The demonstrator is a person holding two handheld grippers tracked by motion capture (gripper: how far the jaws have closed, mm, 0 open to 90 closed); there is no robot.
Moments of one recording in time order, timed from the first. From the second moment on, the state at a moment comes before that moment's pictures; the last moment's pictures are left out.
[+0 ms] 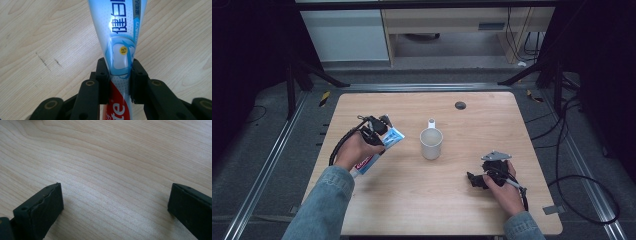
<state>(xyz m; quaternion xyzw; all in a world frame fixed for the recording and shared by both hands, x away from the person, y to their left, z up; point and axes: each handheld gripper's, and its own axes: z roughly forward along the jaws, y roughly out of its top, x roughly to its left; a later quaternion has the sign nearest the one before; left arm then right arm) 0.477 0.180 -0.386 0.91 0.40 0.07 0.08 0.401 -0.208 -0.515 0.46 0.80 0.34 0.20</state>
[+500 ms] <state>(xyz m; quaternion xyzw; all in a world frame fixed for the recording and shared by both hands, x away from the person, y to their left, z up) 0.471 0.168 -0.372 0.92 0.38 0.07 0.09 0.401 -0.207 -0.515 0.47 0.79 0.34 0.20</state>
